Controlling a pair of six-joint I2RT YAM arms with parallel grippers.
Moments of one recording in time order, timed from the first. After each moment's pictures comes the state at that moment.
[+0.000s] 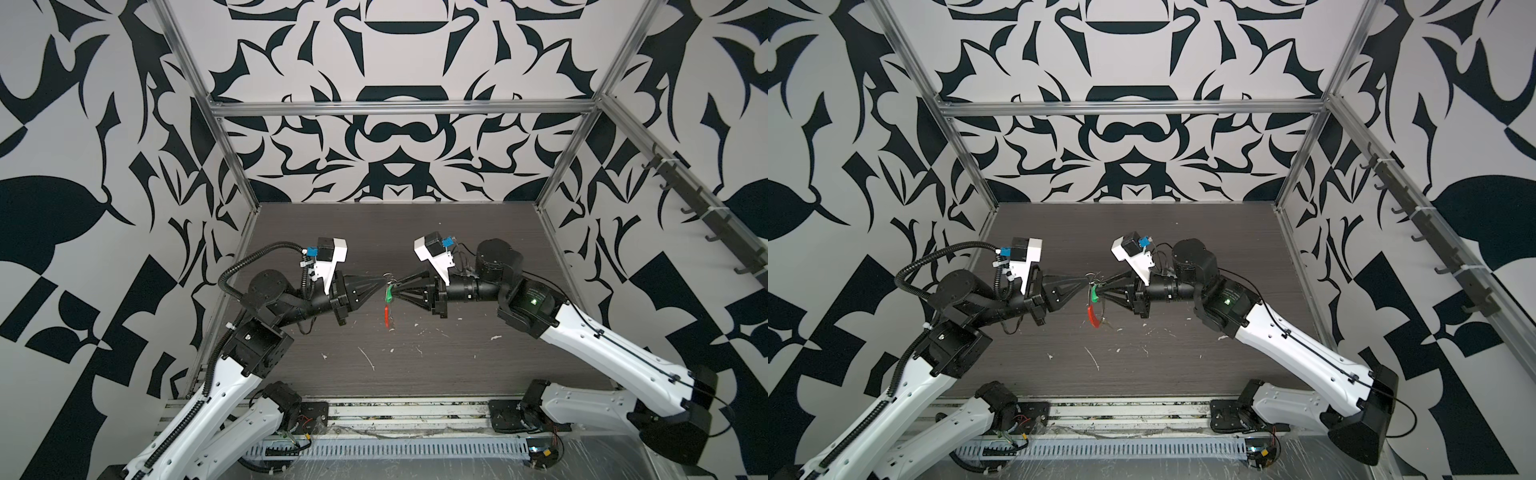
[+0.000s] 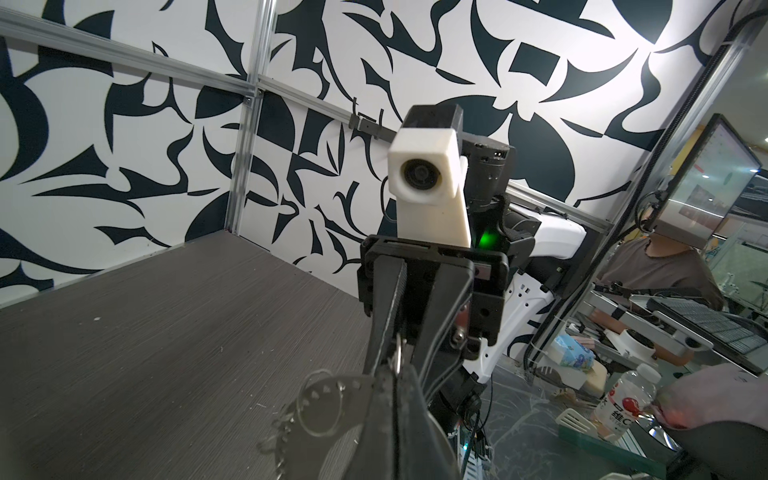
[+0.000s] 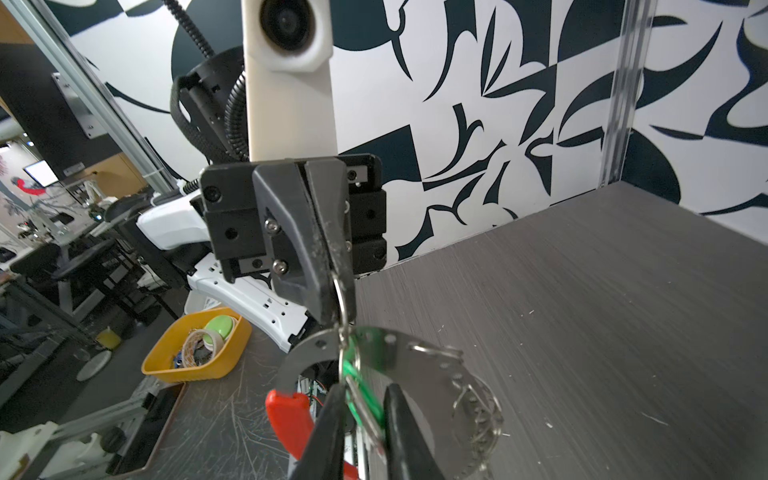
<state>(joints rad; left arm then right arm) -0.61 0.73 0.83 0.05 0.73 -0.44 0.85 1.13 1.13 -0.15 -0.68 0.23</state>
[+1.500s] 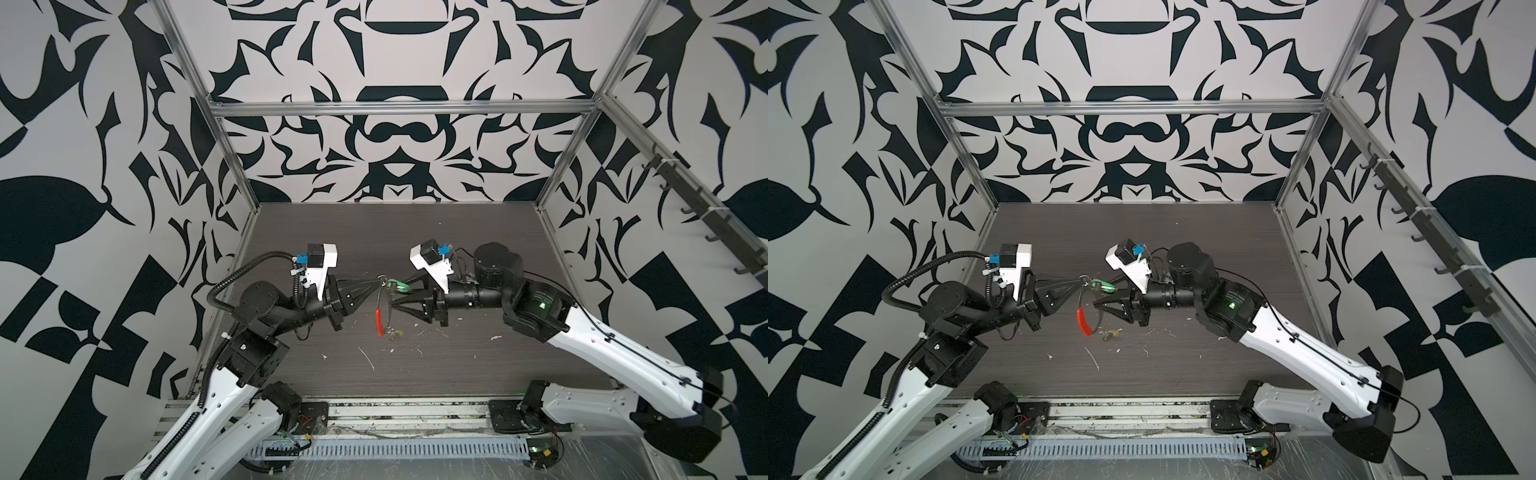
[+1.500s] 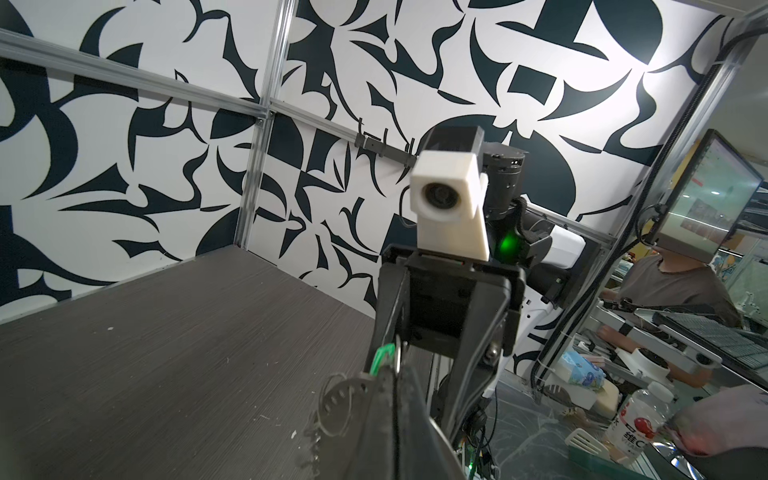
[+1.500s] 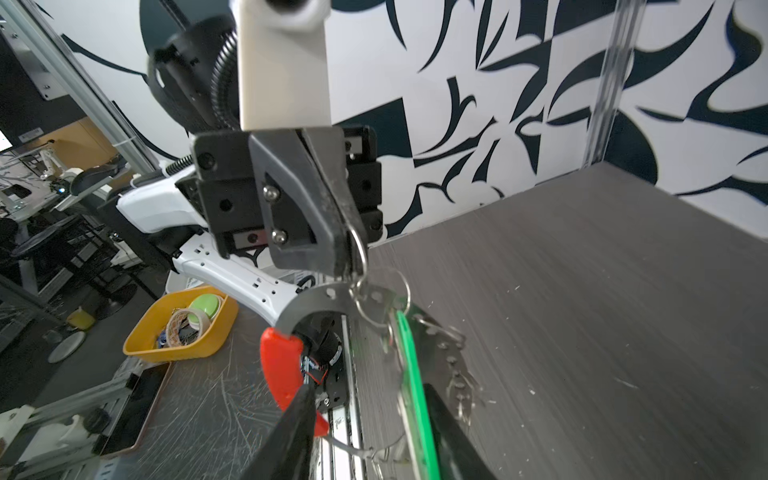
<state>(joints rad) -0.61 0.66 0.78 0.10 0.69 -0.47 0.91 1.10 1.20 -0.31 -0.56 0.16</state>
